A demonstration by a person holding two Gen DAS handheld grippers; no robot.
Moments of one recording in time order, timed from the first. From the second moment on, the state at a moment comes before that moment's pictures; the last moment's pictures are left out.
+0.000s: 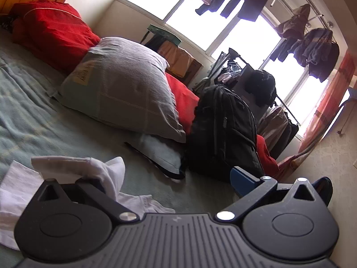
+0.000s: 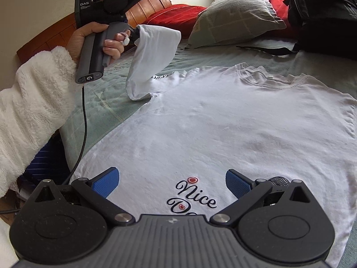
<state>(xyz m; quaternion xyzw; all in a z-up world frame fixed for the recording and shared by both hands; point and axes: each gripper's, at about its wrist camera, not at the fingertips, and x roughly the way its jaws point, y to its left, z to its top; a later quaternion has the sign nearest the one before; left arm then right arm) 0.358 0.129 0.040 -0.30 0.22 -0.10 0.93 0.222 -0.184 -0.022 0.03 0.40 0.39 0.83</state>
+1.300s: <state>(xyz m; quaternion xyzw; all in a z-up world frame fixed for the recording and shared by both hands) 0.374 -0.034 -0.009 -0.17 0.27 -0.23 0.92 0.243 -0.242 -0.038 0.07 0.43 0.30 0.85</state>
